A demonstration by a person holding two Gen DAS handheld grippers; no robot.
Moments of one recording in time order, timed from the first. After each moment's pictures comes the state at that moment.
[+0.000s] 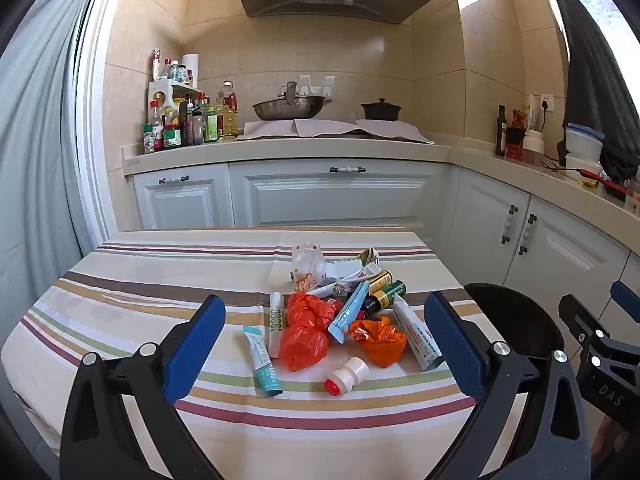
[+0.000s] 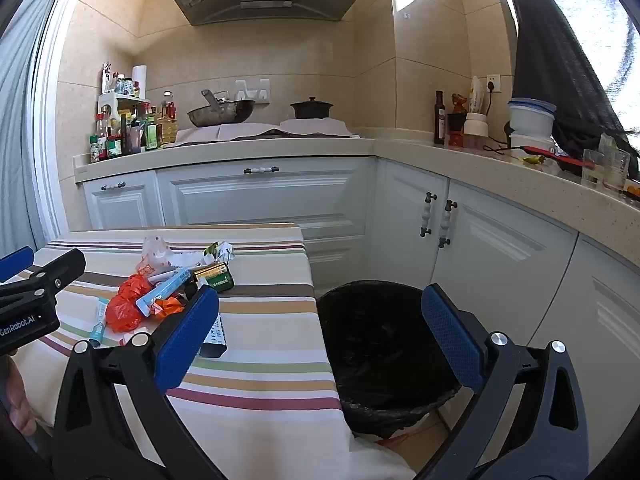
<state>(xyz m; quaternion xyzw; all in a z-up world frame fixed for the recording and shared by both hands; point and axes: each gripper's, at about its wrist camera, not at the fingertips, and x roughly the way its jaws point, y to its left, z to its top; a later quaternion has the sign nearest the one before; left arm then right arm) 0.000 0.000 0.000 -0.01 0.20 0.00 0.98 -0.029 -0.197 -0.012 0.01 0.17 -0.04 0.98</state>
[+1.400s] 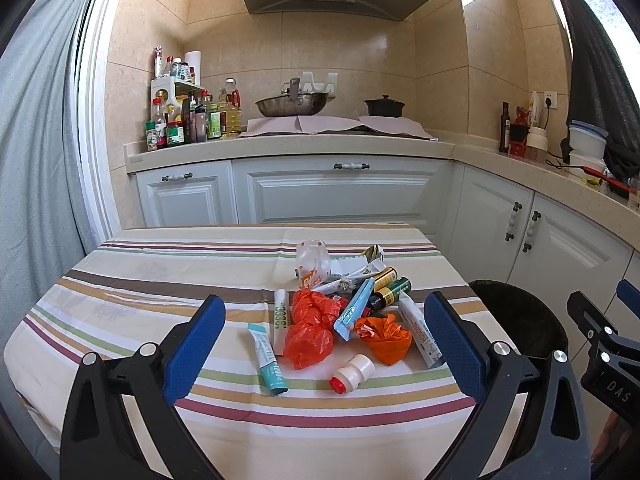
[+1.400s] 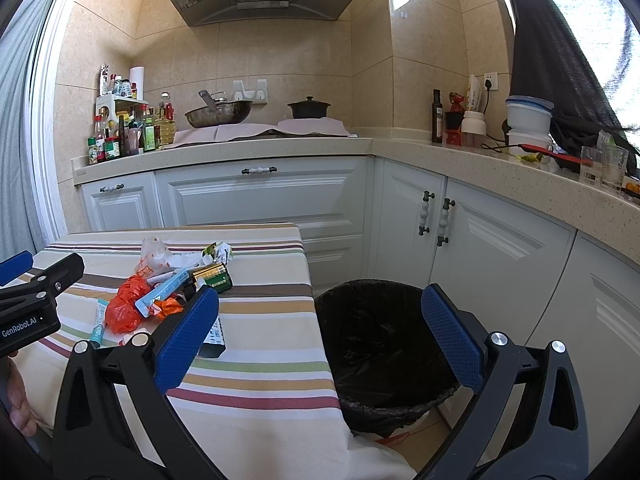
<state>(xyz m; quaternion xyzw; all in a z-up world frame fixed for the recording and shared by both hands) 0.003 0.005 -0.005 0.00 0.21 0.00 0.98 -0.031 -0.203 -0.009 0.01 0.17 -0.04 0.98</state>
